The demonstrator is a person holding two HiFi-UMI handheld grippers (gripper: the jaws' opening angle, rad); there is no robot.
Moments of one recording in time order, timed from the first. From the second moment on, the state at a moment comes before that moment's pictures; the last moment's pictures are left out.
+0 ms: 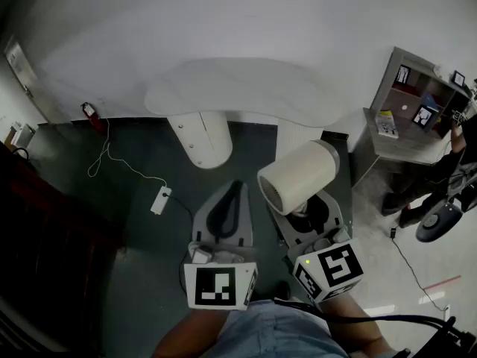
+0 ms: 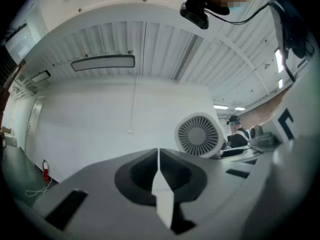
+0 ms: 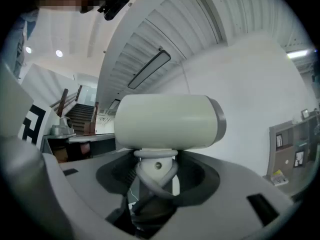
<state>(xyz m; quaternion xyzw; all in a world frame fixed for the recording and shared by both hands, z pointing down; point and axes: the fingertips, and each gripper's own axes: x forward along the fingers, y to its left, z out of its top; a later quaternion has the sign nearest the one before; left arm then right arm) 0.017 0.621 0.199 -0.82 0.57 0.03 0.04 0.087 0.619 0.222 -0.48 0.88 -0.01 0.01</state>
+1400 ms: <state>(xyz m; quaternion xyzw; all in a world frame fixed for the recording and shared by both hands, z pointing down) 0.085 0.592 0.224 -0.81 0.58 0.01 0.05 0.158 0.595 0.243 -0.45 0.89 -0.03 0.01</state>
